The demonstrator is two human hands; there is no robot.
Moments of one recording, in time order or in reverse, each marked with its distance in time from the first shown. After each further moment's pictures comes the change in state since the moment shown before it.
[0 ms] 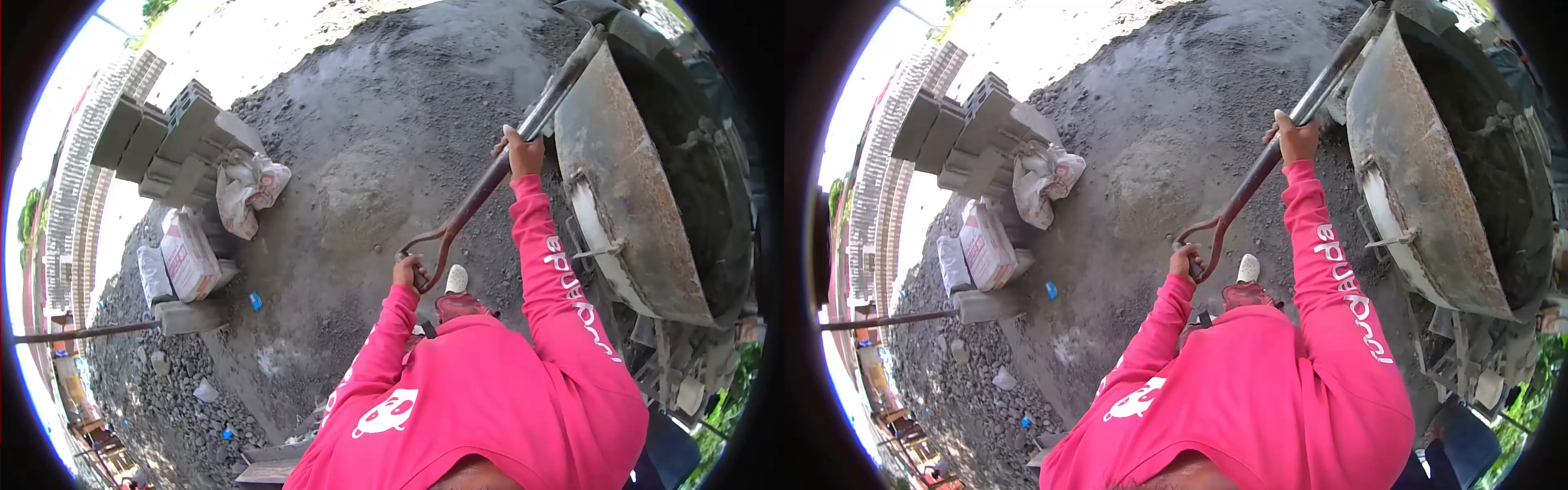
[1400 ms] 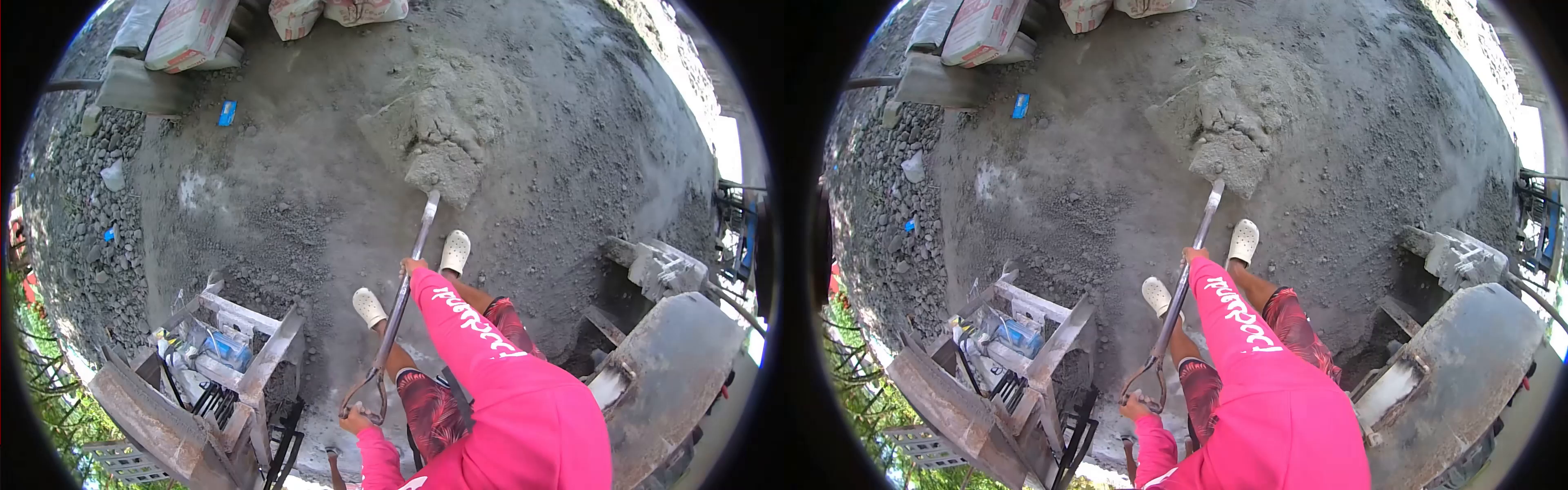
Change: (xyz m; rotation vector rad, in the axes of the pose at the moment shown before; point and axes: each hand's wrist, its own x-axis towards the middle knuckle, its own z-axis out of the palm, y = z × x) left_hand -0.011 -0.269 -0.191 -0.584 1.486 0.184; right_hand -0.291 0.610 0.022 -1.011 -0.564 1.334
